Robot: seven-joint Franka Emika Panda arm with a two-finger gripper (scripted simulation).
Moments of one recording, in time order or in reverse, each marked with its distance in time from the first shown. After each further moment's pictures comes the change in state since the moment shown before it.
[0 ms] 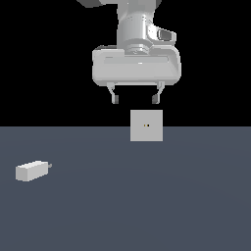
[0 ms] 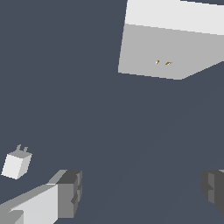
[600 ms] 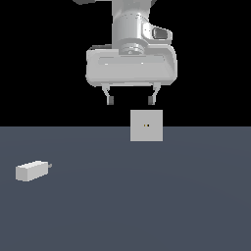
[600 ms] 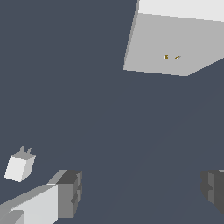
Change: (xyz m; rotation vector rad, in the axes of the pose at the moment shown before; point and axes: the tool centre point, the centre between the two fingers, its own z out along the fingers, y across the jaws) arm -0.007 -0.011 0.004 -0.003 0.028 0.018
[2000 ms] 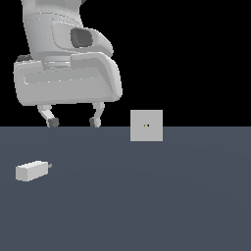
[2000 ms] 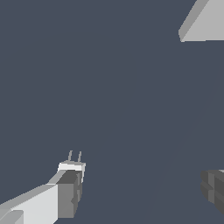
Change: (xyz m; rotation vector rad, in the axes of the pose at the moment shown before) arm -0.047 -0.114 0.050 -0.027 0.264 0.157
